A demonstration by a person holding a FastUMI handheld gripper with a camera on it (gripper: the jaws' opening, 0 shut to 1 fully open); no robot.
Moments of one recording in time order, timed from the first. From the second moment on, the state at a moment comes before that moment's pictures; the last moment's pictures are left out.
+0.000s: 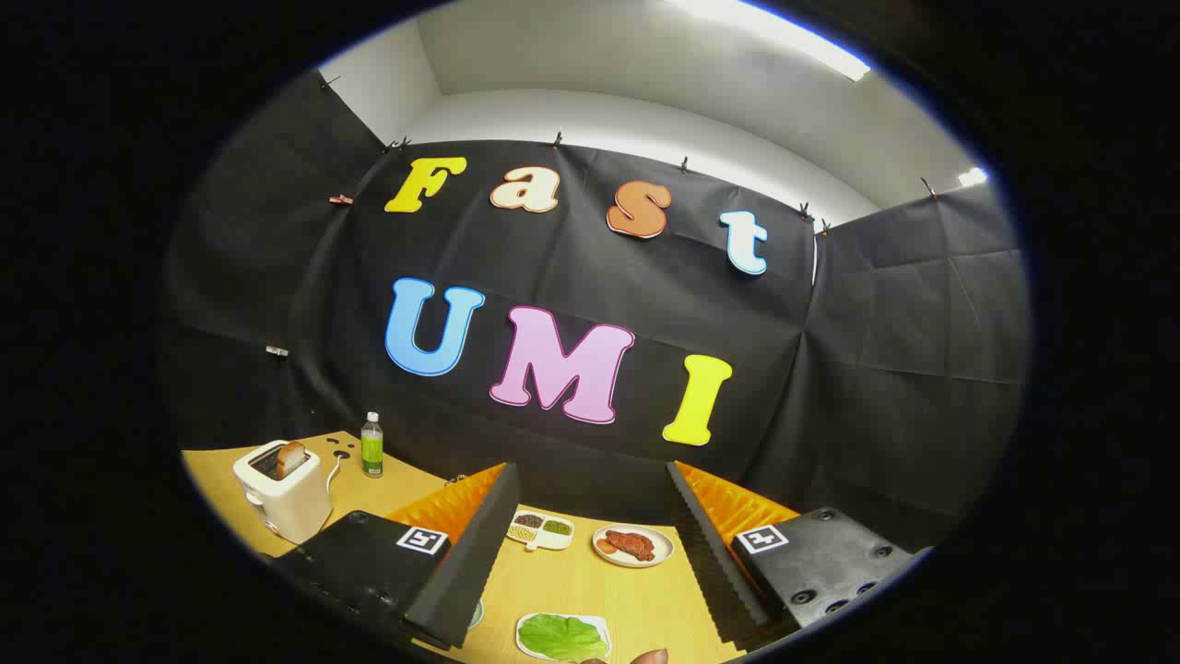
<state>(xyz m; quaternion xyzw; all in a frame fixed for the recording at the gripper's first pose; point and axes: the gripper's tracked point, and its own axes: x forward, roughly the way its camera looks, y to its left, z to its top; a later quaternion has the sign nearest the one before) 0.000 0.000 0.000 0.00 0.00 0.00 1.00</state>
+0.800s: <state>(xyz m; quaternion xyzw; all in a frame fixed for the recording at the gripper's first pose) 0.007 0.002 -0.003 -0.01 0.00 0.01 1.00</state>
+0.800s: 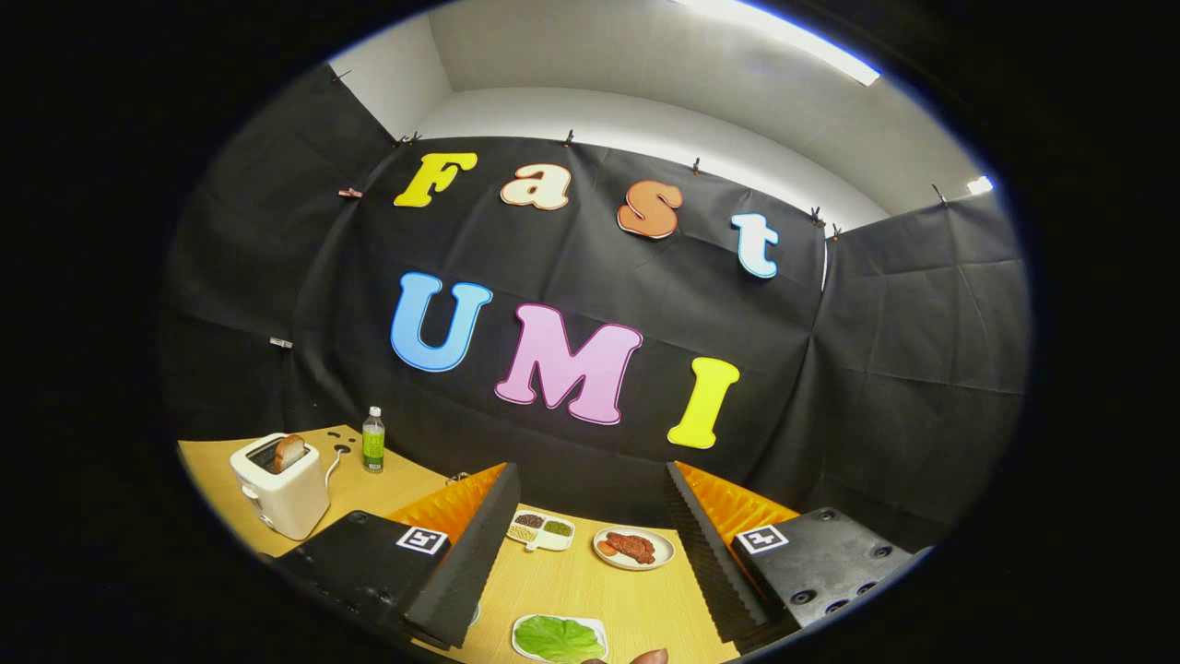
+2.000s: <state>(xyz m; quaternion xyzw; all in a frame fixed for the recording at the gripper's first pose) -0.004 0.021 -0.369 -0.02 0.44 0.27 0.86</state>
